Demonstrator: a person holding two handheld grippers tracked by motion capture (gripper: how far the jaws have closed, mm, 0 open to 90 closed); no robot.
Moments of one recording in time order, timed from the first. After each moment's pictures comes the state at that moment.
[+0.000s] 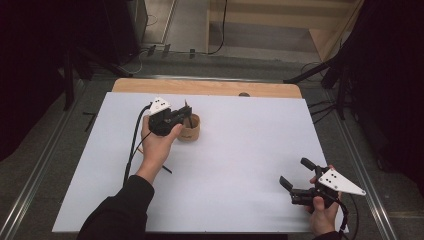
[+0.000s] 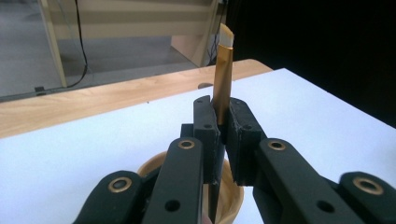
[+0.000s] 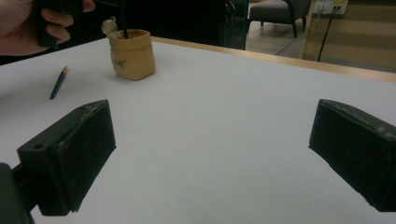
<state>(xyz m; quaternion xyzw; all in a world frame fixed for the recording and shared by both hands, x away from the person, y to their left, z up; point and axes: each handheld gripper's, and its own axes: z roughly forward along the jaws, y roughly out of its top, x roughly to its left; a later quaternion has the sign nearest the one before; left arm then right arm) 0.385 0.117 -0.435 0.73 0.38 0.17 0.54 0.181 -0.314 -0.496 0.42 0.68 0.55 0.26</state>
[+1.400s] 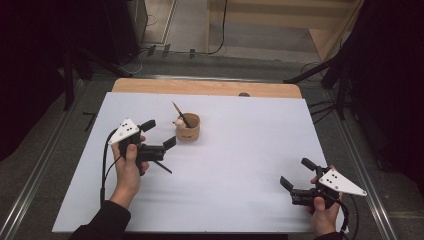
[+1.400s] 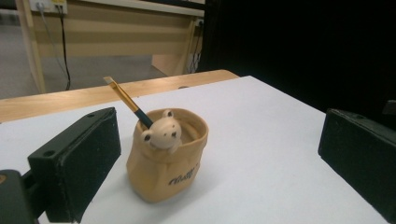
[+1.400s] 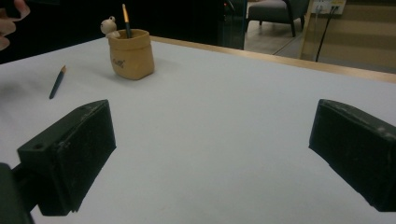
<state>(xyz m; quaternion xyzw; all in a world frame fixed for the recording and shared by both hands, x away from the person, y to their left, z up) 0.312 0.192 -0.434 0.71 0.34 0.15 0.60 0.179 -0.314 -0.494 0.42 0.68 0.55 0.27</state>
